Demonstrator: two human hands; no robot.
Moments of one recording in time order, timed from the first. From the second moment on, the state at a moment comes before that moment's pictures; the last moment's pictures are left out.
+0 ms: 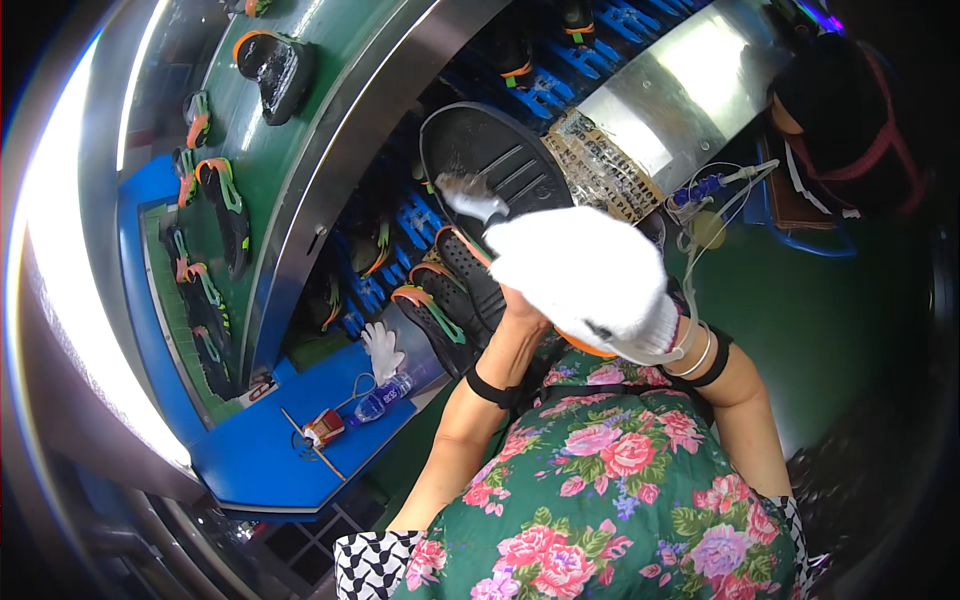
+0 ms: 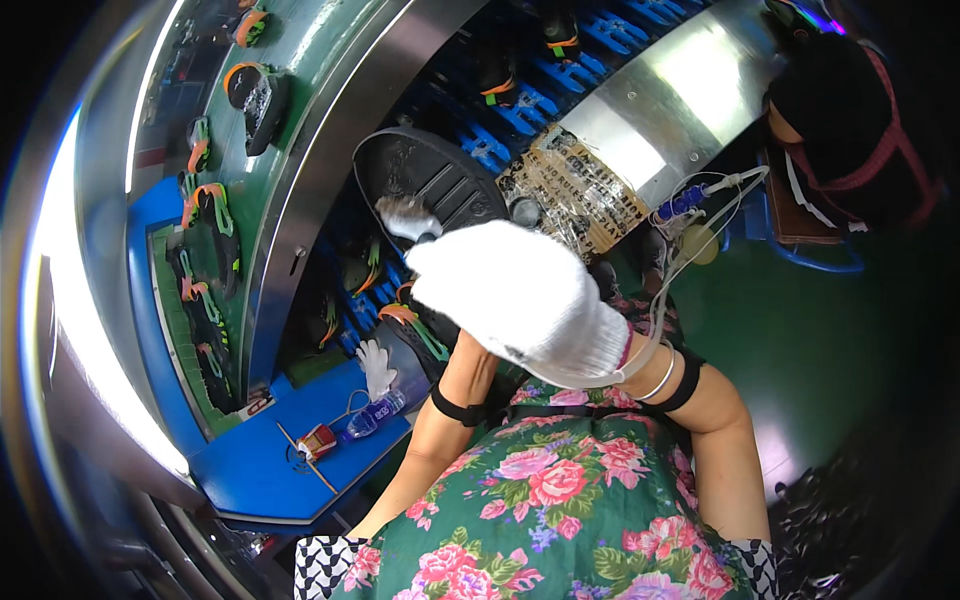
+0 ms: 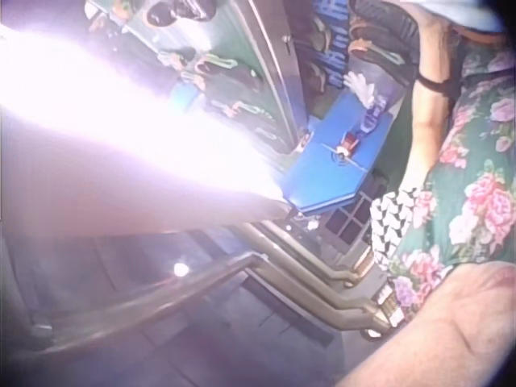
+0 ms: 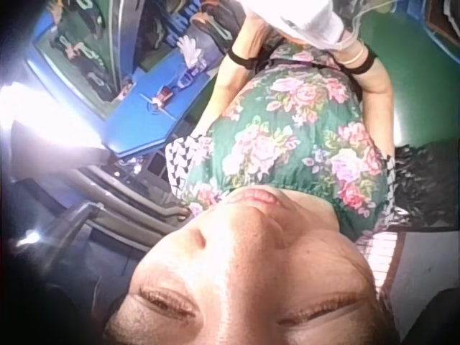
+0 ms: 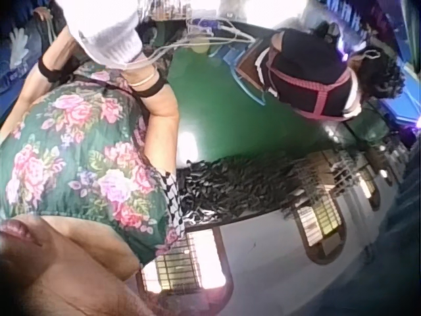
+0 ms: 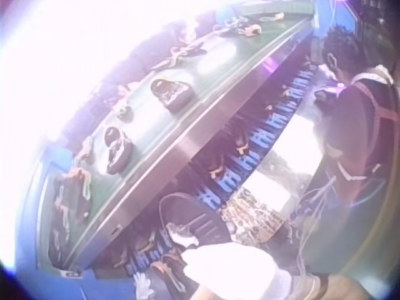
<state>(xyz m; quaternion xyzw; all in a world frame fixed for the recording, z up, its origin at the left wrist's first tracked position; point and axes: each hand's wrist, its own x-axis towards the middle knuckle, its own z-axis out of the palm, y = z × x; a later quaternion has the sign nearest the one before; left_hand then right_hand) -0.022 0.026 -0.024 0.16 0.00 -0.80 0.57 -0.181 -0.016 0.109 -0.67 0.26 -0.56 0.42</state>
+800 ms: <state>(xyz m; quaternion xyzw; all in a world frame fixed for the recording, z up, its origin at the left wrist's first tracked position) -0.003 0.021 -0.027 0.20 -0.09 -0.82 0.54 -0.206 -0.010 0.083 -0.70 0.25 -0.52 0.43</state>
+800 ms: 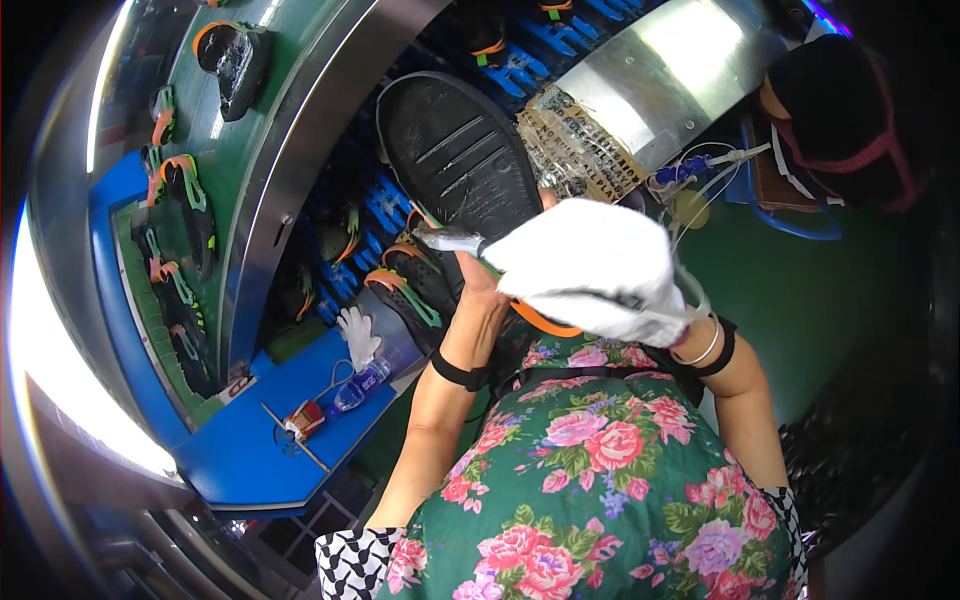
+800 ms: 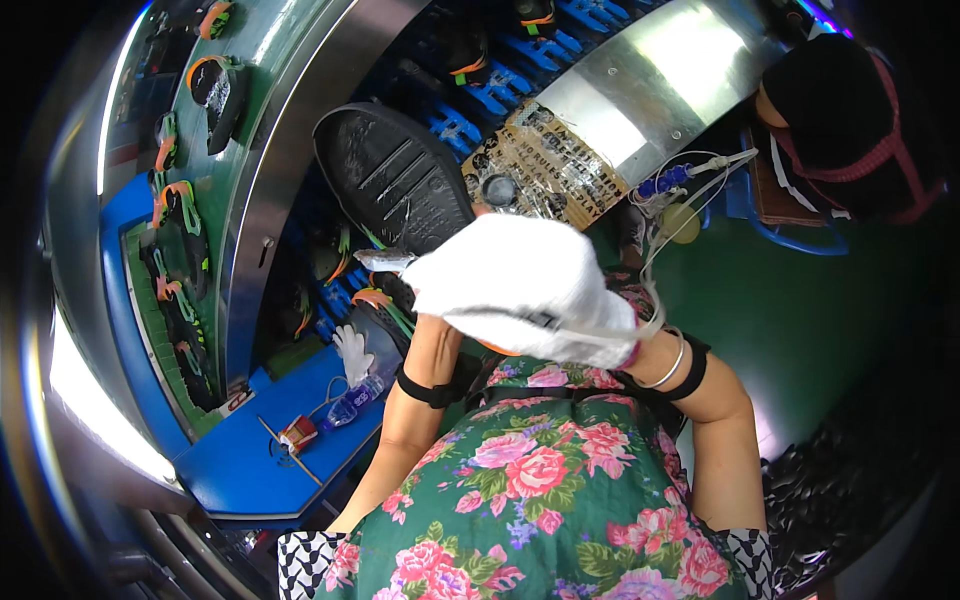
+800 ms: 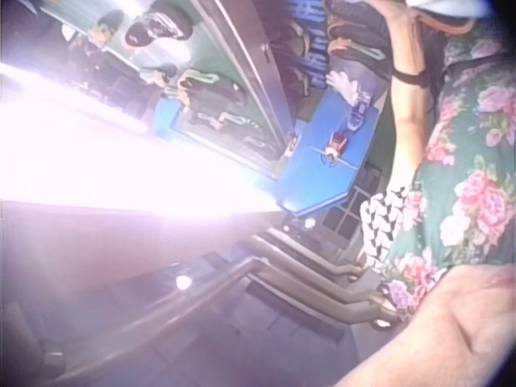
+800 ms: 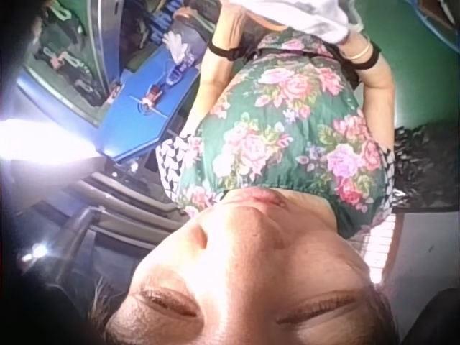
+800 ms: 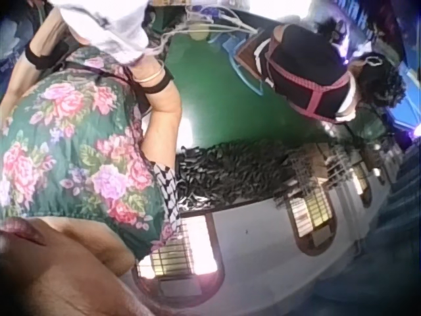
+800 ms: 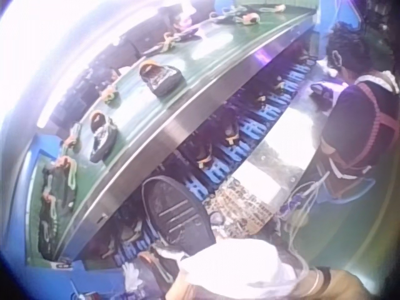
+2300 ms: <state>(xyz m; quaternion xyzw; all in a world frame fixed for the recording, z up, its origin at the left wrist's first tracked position) -0.016 -0.030 0.019 0.16 -0.20 -0.75 0.61 -0.226 -0.004 0.067 -0.63 0.30 -0.53 0.48</state>
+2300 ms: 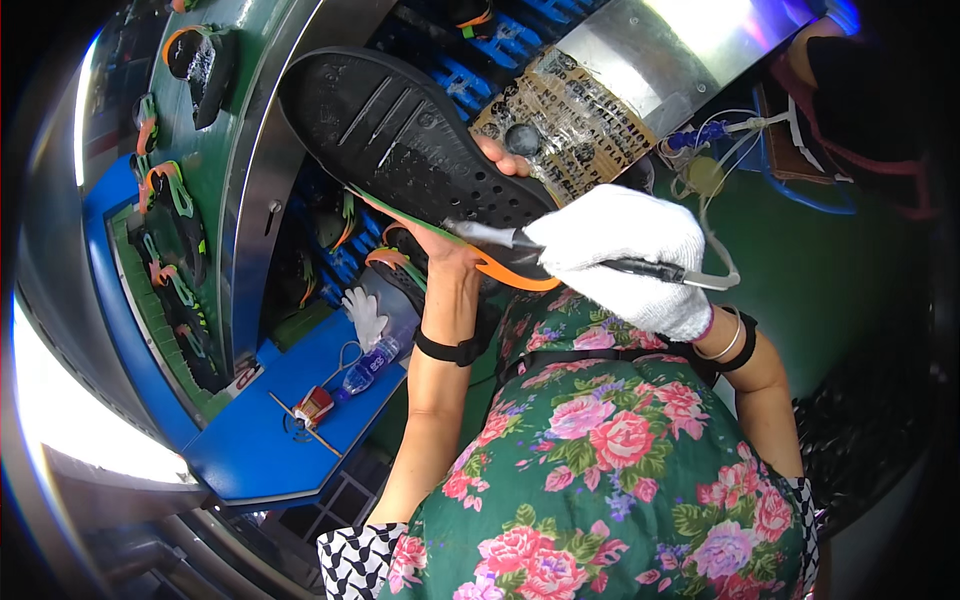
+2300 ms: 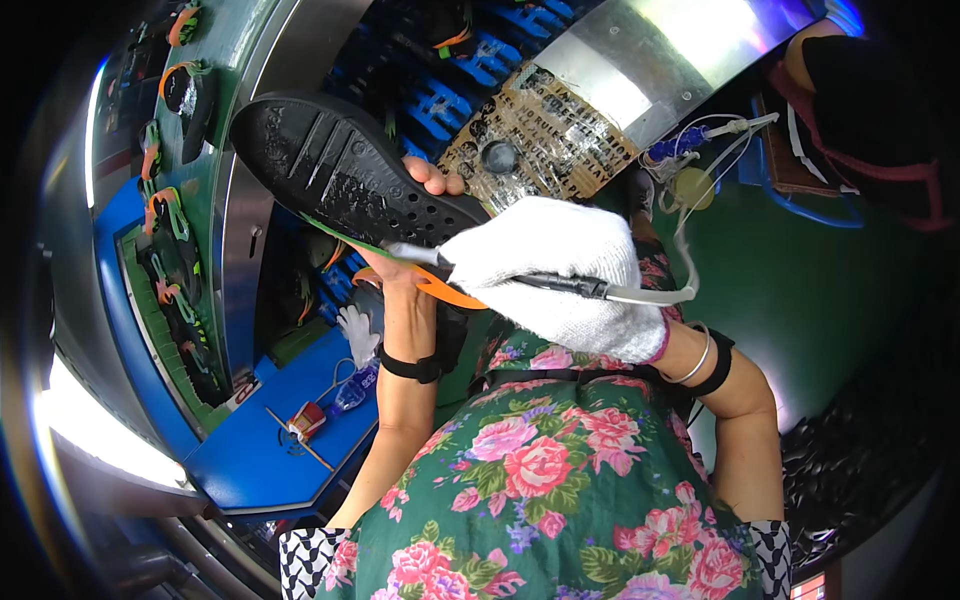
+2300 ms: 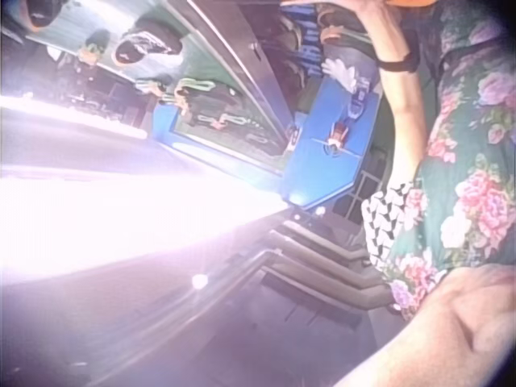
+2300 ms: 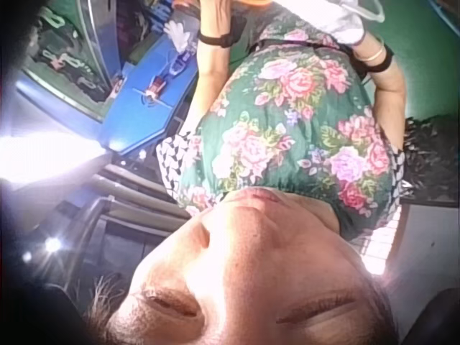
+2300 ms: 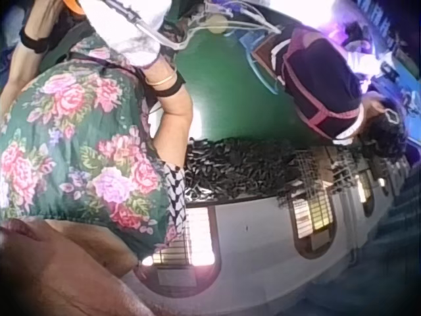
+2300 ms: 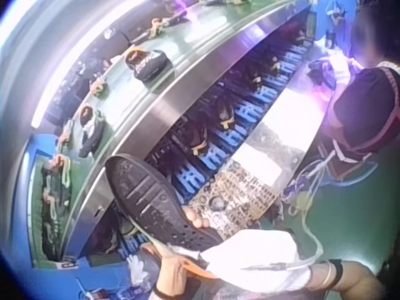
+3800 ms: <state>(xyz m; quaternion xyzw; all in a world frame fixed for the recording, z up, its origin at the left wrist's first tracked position) -0.006 -0.056 0.022 0.18 -0.30 -0.75 0.57 -0.246 -0.004 0.051 -0.64 0.31 -0.50 0.49</state>
